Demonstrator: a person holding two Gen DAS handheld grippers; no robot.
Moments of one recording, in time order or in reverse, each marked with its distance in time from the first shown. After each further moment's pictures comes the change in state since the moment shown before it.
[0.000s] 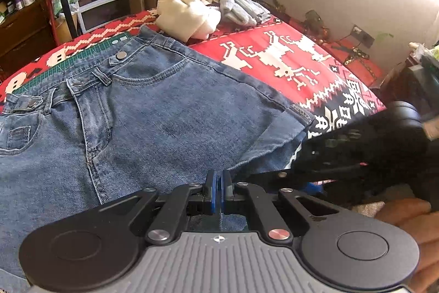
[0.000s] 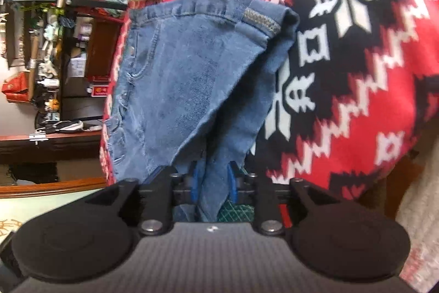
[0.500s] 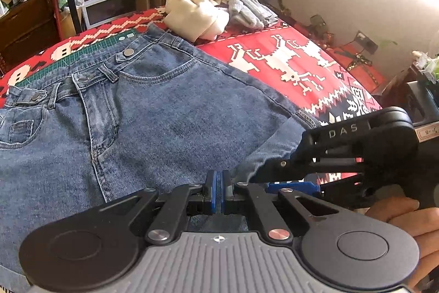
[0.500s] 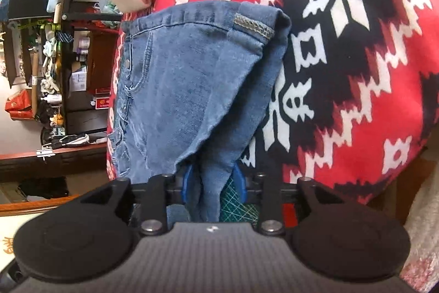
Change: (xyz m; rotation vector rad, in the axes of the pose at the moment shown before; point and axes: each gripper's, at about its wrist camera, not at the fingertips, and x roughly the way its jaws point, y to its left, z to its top) left arm 0.000 0.008 0.000 -0.030 0.010 0.004; right arm 0.016 -0.004 0.011 0.084 0.014 0.069
